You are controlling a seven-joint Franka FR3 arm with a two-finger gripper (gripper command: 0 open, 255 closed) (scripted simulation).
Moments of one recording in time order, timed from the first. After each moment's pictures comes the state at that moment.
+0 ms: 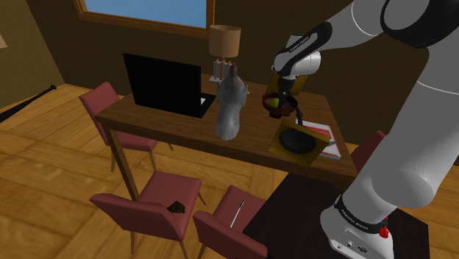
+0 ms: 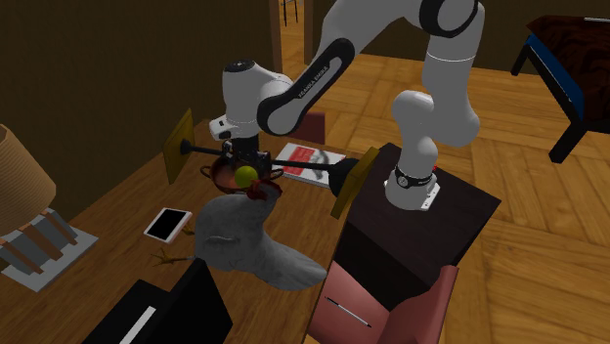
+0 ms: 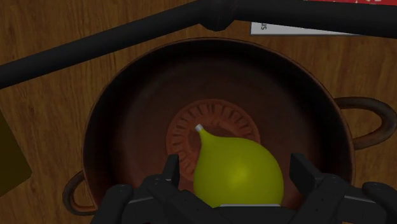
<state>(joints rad) -0.01 0.12 -0.56 -2.22 0.03 2.41 -1.11</state>
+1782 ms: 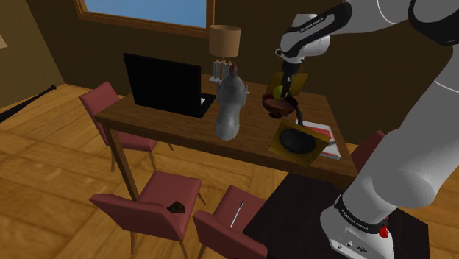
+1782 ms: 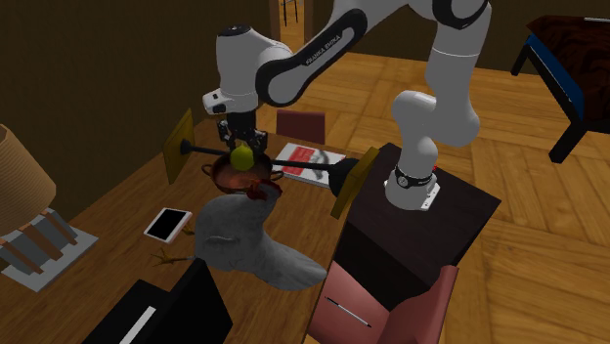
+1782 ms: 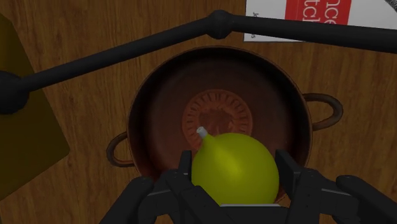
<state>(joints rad) 0.00 0.00 -0.56 -2.15 -0.05 2.23 -1.06</state>
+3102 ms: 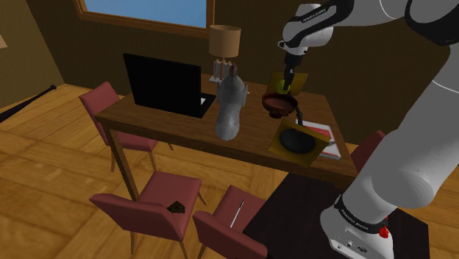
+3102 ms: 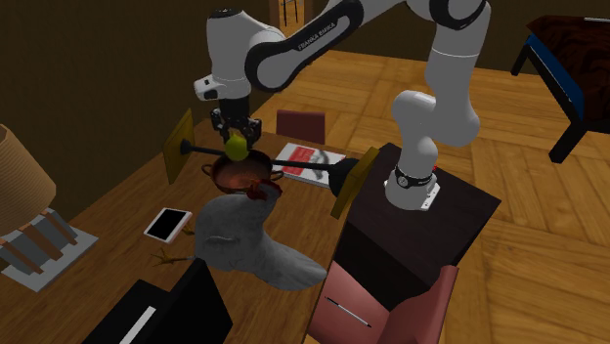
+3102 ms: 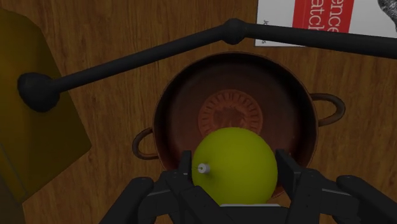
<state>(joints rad) -0.01 0.01 -0.58 -2.05 -0.04 2.15 -1.09</state>
